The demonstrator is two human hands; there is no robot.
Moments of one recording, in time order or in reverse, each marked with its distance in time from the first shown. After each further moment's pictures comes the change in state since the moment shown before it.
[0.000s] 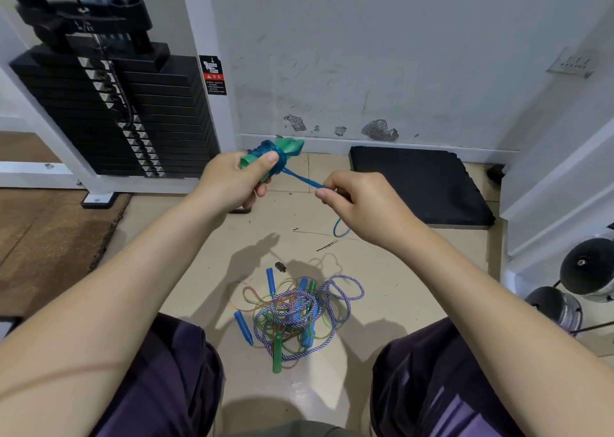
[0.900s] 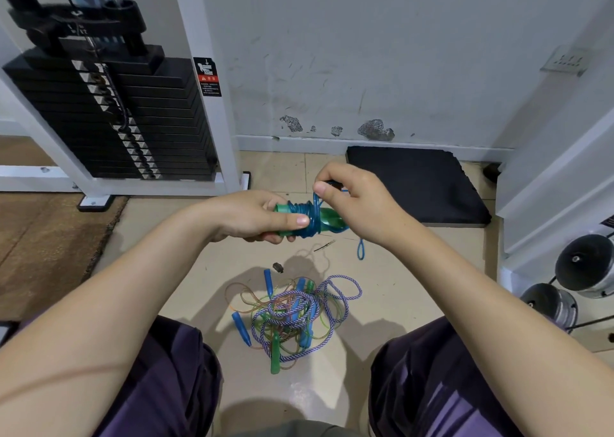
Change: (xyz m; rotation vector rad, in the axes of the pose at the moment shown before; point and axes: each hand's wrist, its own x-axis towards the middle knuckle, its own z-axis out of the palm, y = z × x) left_hand -0.011 -0.002 0.008 0.269 -0.753 -0.059; right_hand 0.001 0.004 0.001 0.233 0.022 -0.057
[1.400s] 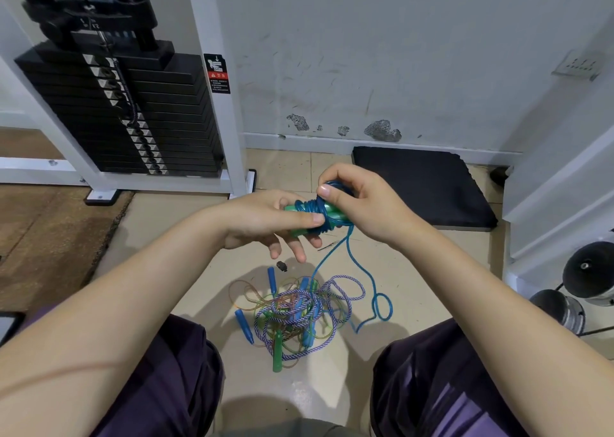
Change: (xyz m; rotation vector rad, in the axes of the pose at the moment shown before) left_hand -0.005 0.004 0.011 -0.294 -0.038 0.042; right_hand 0.003 0.002 0.004 0.215 -0.070 0.037
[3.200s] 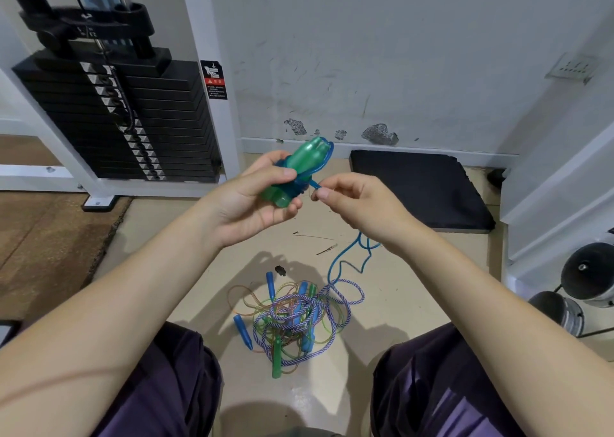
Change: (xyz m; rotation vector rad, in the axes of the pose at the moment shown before) left_hand 0.000 0.009 -0.009 -0.764 0.167 0.235; right_hand -0.001 -0.001 -0.003 0.145 0.036 0.221
